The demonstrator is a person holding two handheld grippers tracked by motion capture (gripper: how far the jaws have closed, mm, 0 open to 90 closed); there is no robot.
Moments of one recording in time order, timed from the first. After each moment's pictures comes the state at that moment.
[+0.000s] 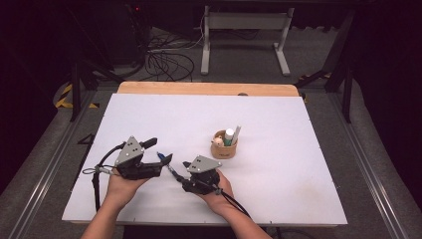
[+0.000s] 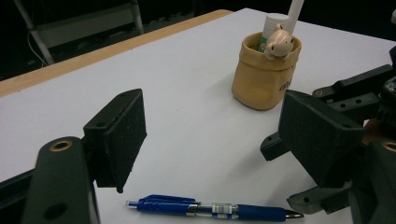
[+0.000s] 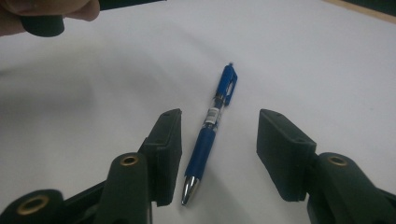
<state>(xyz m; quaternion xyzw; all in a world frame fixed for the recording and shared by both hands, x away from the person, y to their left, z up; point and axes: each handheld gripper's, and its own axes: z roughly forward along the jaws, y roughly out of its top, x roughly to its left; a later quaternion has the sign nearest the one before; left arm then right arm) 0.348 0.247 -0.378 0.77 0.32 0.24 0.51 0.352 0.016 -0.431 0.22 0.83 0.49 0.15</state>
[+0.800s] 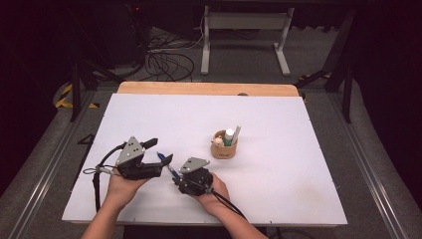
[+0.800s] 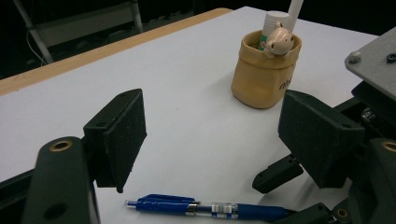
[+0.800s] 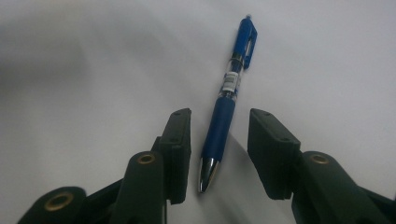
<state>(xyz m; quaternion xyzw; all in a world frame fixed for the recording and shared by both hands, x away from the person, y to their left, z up) 0.348 0.246 -0.379 0.77 0.32 0.23 0.51 0.354 0.035 -0.440 0.24 0.86 0.42 0.12</state>
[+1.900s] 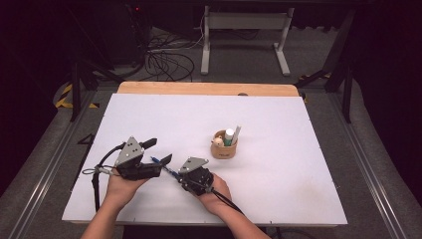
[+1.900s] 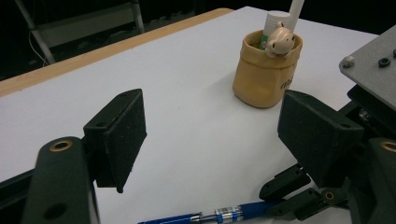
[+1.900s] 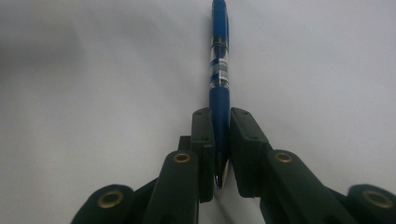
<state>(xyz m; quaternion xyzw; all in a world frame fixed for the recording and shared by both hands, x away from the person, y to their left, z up) 0.347 0.247 -0.378 0.77 0.31 0.24 0.50 0.356 0.033 -0.440 0.24 0.88 0.40 0.12</state>
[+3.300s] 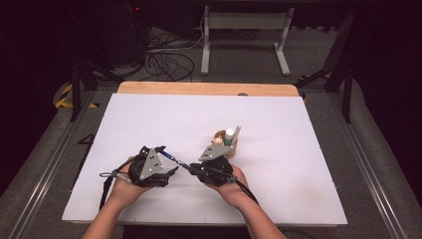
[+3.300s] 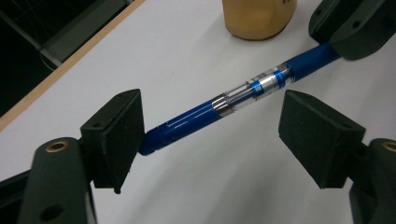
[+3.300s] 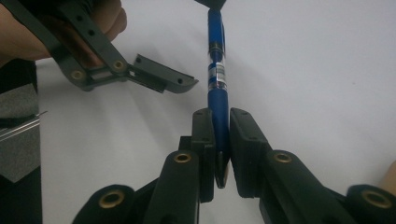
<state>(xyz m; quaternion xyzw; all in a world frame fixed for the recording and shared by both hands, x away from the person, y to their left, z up) 0.346 0.222 -0.408 0.85 0.20 0.32 0.37 0.364 -0.017 -0.393 0.23 0.86 0.45 0.08</state>
